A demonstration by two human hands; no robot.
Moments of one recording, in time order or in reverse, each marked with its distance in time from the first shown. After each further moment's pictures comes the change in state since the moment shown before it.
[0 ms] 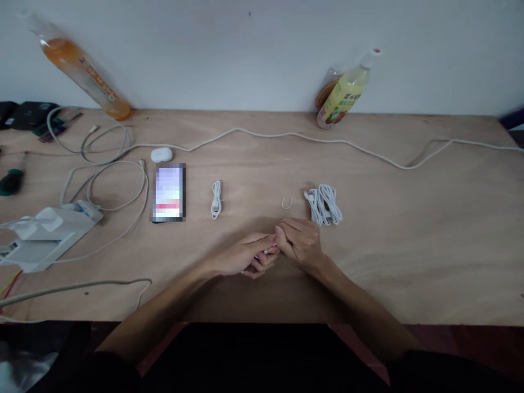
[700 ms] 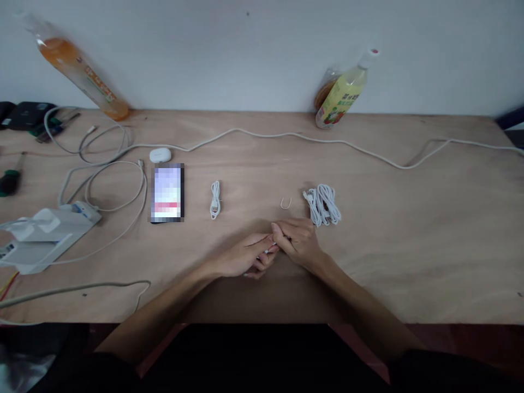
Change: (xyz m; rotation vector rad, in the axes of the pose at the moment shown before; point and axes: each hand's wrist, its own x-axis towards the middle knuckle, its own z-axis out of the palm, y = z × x) left_hand 0.005 -0.009 -0.002 -0.009 0.018 0.016; right_hand 0.003 0.003 0.002 0.038 -0.011 0.016
